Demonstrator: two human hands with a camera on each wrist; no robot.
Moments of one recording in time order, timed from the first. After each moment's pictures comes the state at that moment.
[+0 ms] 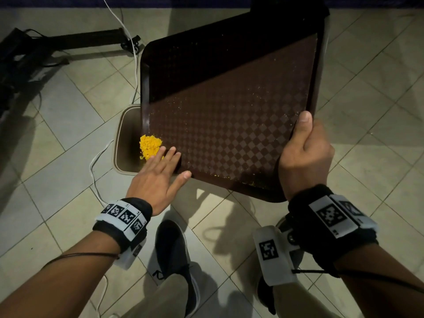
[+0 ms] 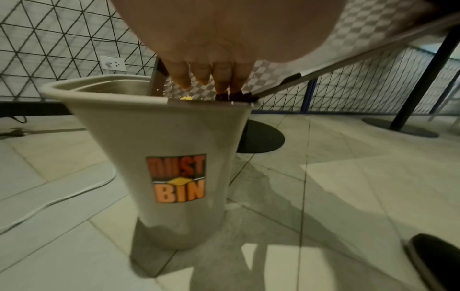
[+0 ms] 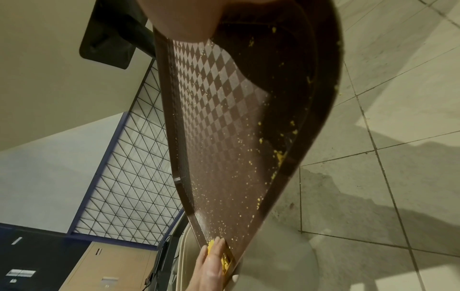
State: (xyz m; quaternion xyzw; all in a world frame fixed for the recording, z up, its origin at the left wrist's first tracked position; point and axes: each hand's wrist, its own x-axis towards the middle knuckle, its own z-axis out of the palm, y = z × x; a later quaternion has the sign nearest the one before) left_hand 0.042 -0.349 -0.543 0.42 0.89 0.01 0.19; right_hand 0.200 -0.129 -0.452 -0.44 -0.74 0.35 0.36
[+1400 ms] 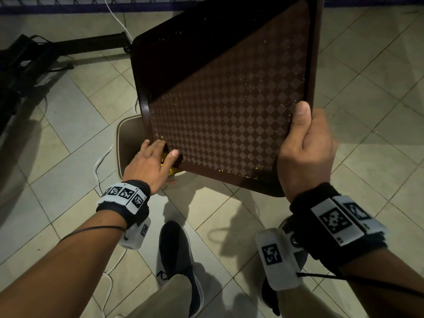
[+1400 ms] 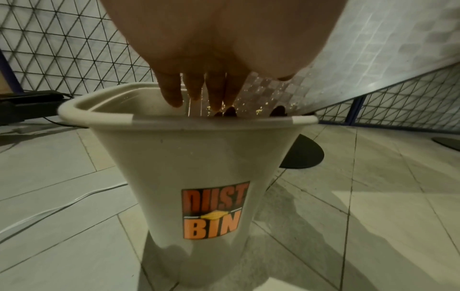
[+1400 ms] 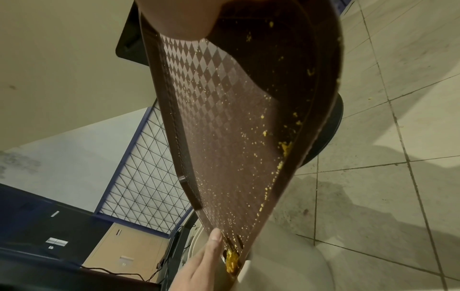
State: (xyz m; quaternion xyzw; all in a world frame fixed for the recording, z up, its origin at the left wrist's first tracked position) left_hand 0.003 -0.339 -0.549 0.29 0.94 0.05 0.19; right_hand 0.196 -0.134 -0.434 -0.39 -0.77 0.35 0.36
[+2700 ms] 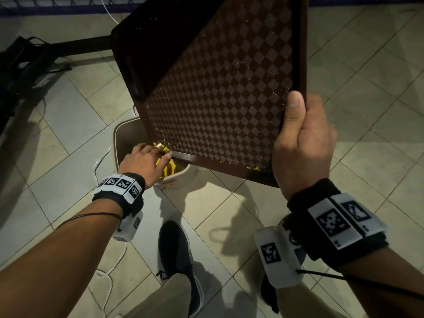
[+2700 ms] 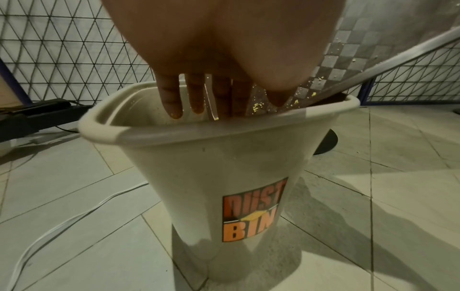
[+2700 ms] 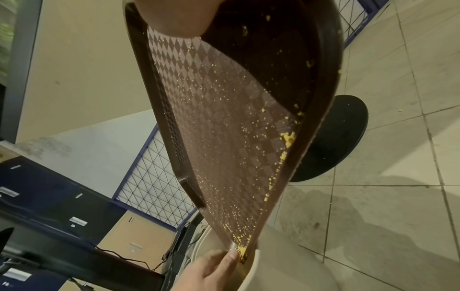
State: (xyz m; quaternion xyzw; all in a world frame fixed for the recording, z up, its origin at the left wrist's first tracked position) left_hand -0.019 -0.341 -0.557 0.33 0.92 -0.06 0.19; right_hand 0.193 -0.134 -0.418 -0.36 -0.78 0.36 0.36
